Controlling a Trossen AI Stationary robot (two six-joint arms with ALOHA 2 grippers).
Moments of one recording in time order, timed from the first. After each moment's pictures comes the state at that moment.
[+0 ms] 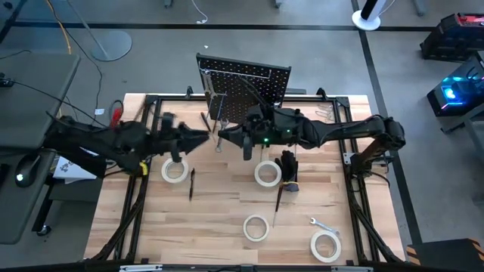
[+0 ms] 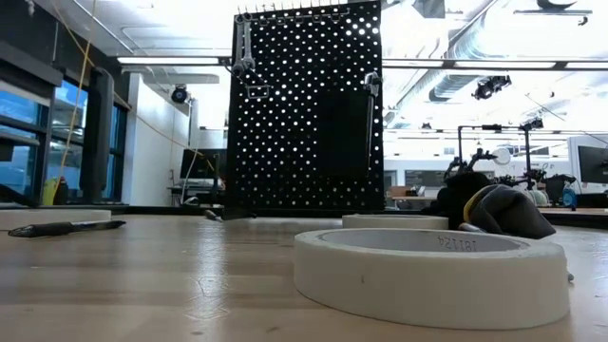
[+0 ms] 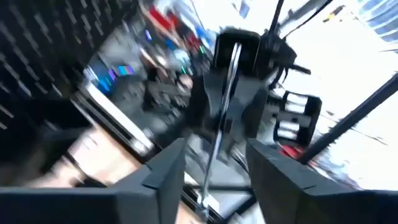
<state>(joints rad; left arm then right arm) -0.22 0.90 0.86 0.11 -0.40 -0.73 0.04 1.64 1.48 0.17 0.05 0.57</state>
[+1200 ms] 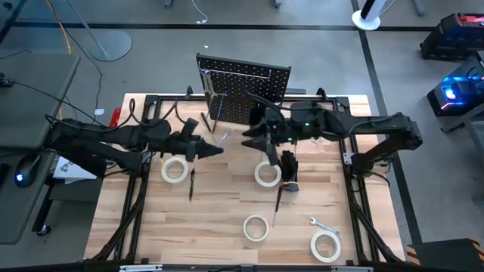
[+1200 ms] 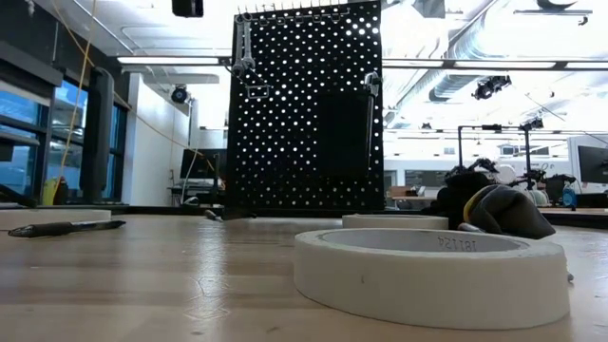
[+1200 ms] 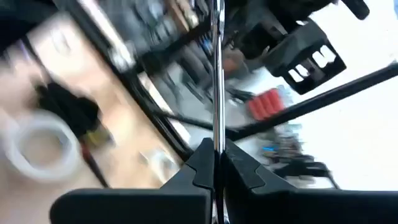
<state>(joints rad) -0.08 1.02 0.89 0.02 -0.01 -1.05 0.05 1.44 1.48 -0.27 -0.04 0.28</state>
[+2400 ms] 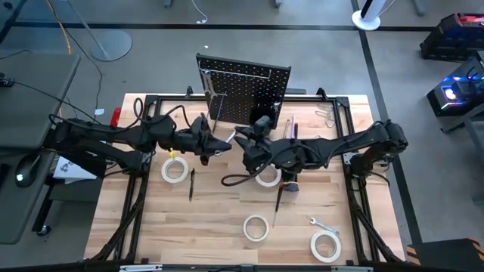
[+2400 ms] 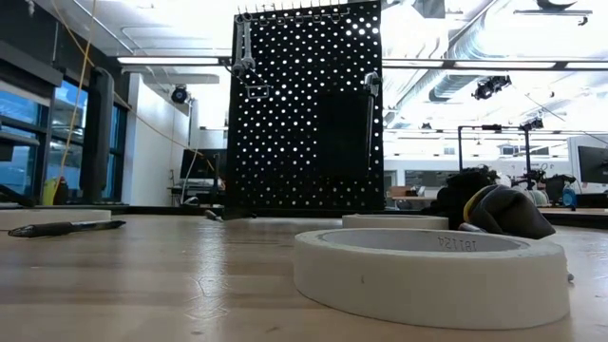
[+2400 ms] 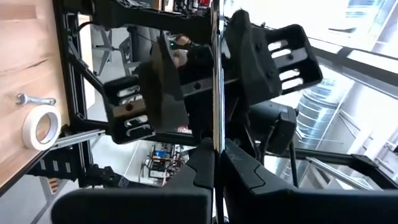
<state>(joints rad) -0.05 1.12 0.89 0.29 0.06 -1.72 0.23 1.64 1.48 -0.05 0.78 -0.97</state>
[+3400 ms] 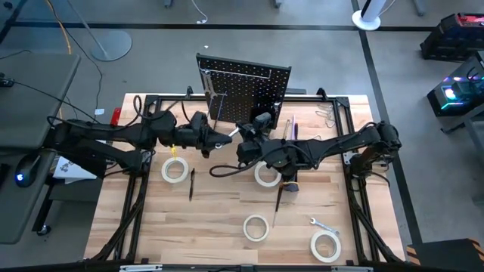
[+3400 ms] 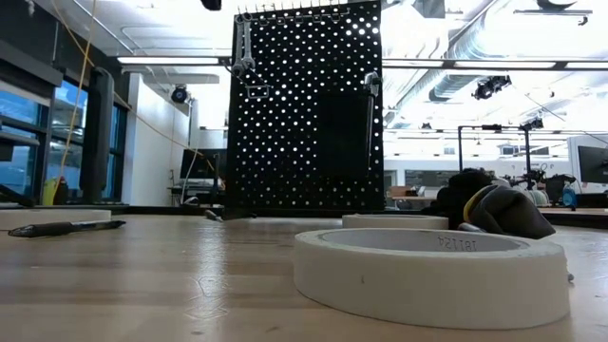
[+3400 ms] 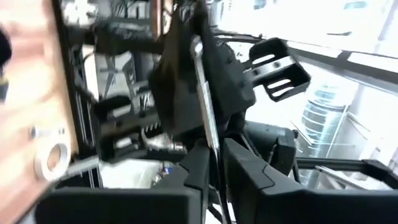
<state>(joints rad) 0.02 1.11 0.89 0.27 0.06 -1.62 0.22 1.70 1.52 -0.02 0.99 -0.95</state>
